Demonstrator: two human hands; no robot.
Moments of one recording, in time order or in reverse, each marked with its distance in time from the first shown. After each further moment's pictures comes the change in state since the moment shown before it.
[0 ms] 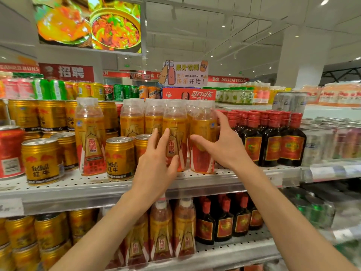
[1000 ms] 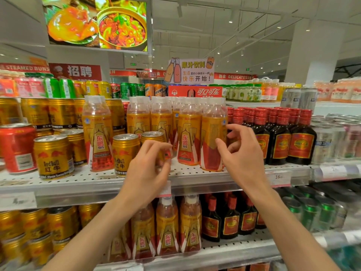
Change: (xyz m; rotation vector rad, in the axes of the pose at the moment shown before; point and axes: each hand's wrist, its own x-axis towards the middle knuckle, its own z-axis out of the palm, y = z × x) left_hand -0.022 -0.016 -0.030 -0.134 0.015 0.152; right_hand -0.038 0.018 0.004 0.033 0.316 -0.128
